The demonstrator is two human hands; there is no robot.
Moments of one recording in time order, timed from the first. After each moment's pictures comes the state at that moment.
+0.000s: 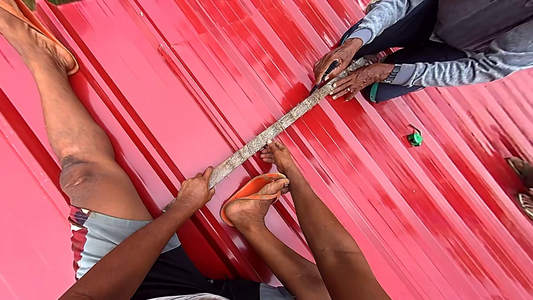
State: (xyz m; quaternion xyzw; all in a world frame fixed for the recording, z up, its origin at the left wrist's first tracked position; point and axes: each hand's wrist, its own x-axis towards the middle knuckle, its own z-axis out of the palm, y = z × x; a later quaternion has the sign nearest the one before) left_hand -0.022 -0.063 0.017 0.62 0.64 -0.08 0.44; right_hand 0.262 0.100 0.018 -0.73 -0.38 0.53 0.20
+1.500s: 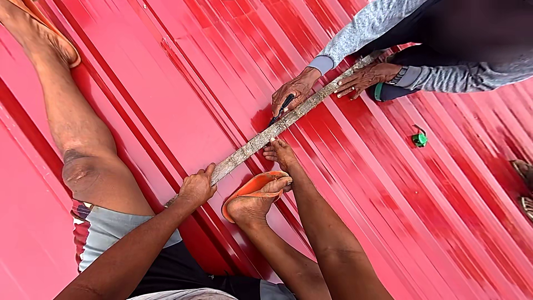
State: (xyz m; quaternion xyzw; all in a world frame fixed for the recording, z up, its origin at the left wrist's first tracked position) left_hand -0.023 -0.064 0.015 0.62 0.64 -0.07 0.44; right_hand 0.263 0.100 0.017 -0.74 -0.38 0.52 0.19
